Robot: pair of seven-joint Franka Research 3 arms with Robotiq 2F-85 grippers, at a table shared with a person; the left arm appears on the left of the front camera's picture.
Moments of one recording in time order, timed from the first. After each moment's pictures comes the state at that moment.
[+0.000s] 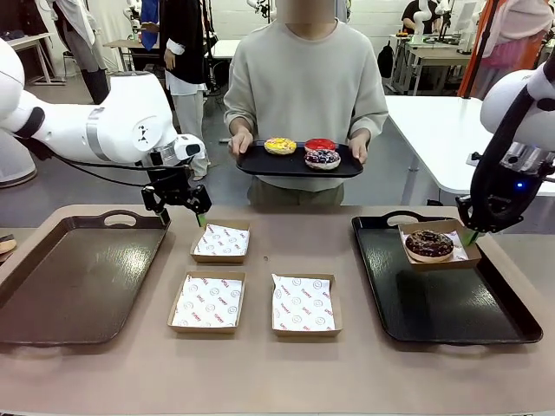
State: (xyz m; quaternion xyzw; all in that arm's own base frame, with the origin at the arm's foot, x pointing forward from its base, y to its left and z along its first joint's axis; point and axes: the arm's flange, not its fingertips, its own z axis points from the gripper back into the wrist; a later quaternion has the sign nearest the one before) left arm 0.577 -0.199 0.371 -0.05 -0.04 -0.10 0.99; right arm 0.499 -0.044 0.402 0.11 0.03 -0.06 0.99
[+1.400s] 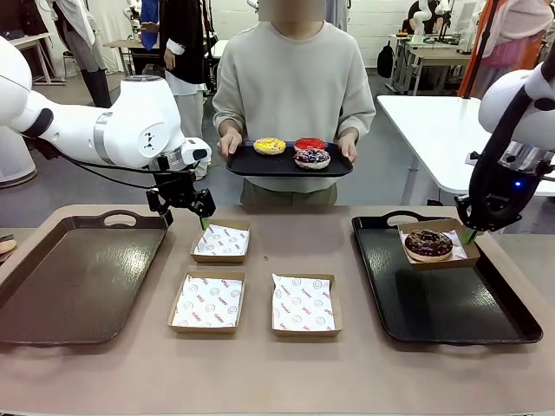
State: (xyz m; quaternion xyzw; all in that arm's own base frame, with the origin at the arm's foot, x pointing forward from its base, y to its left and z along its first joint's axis) left arm 0.573 -0.211 0.367 -0.03 -0.05 -0.12 0.99; right arm 0.507 -0.042 0.401 0.10 0.03 -0.06 0.99
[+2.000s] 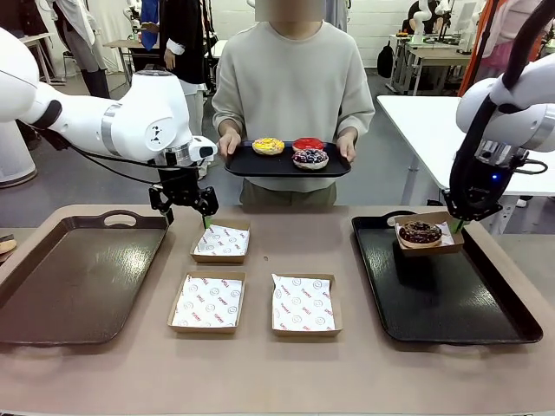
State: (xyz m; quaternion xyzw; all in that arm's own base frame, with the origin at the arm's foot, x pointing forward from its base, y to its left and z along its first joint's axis) left arm 0.578 -0.224 0.371 -0.01 -0.03 -0.09 1.00; right arm 0.584 -0.050 0.374 0.08 0.04 -0.08 0.99
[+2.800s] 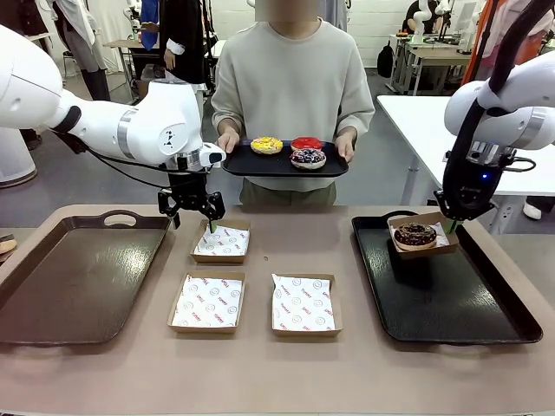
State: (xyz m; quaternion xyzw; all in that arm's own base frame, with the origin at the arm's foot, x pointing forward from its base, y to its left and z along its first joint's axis) left arm 0.593 -0.236 0.352 0.00 -0.01 -0.09 1.00; right arm 0.589 -0.033 0.372 0.07 0.04 -0.06 0.99
